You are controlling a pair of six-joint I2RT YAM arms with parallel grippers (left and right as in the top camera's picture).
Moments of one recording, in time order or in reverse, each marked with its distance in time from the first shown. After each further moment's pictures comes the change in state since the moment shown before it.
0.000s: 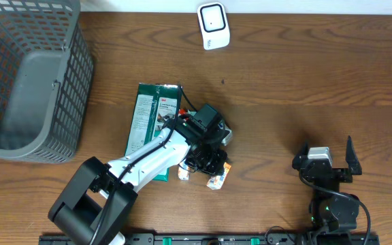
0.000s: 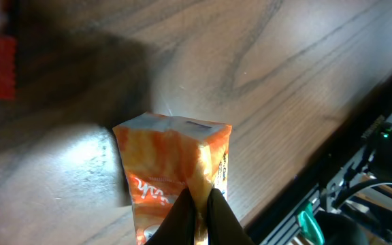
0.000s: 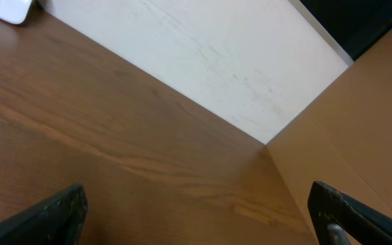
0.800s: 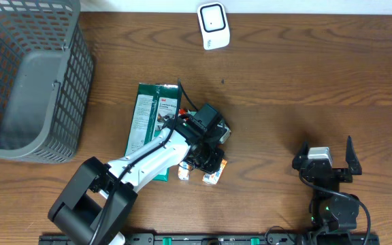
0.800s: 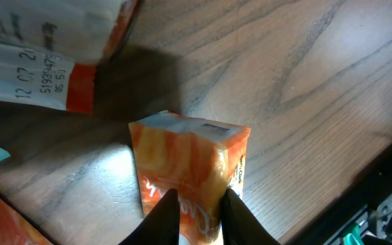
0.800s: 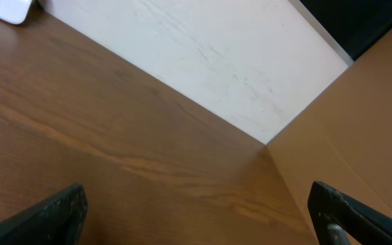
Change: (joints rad) left arm 0.000 0.000 0.000 0.002 -0.142 0.027; right arm 0.000 0.000 0.000 0.000 0.000 0.000
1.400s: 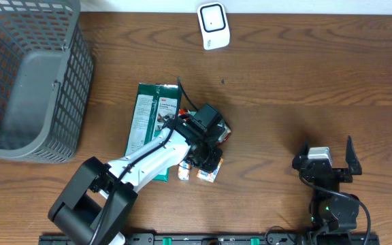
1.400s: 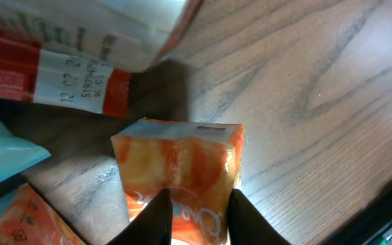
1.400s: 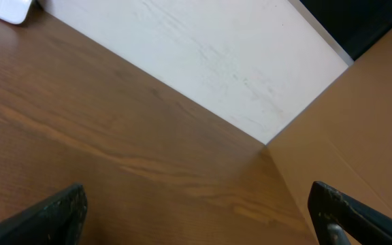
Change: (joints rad) left arm 0.000 0.000 0.000 -0.002 -0.065 0.004; right arm 0.000 0.000 0.000 0.000 0.000 0.000
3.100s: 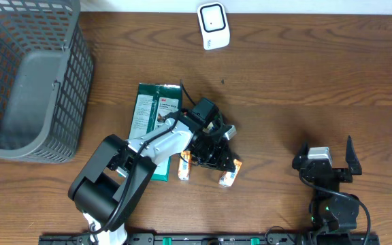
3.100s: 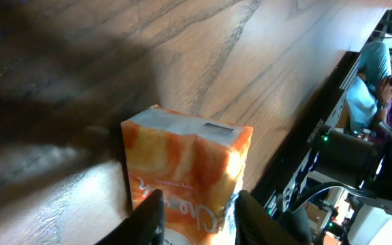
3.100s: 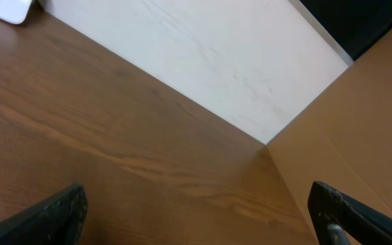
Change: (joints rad) left arm 0.064 0.164 0.032 0.112 0.464 -0.004; right arm 0.000 0.000 0.000 0.000 0.000 0.000
